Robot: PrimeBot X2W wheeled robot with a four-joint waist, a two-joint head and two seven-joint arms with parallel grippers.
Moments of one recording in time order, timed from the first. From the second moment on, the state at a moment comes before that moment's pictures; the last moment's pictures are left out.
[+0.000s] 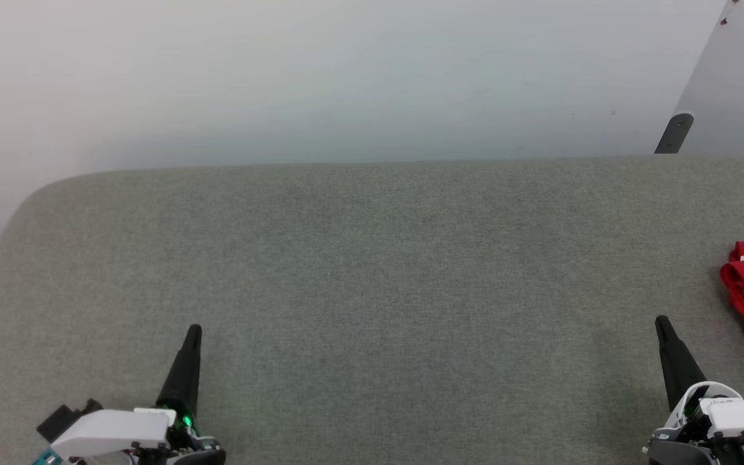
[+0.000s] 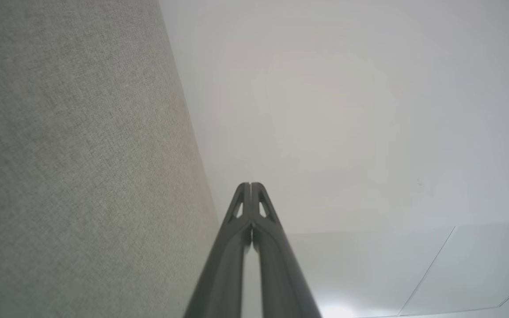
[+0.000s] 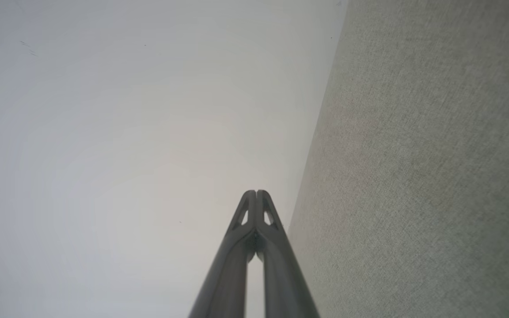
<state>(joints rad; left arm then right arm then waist) -0.09 0.07 0.08 0.24 -1.57 -0.13 0.07 -0.09 -0.07 -0.09 0.23 1.56 0.13 0.09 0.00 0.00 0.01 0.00</state>
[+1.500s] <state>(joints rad) -0.10 0.06 0.10 0.24 -1.63 -0.13 0.10 -0.11 -0.06 -0.10 0.25 1.62 0.13 0.11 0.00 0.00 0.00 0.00</state>
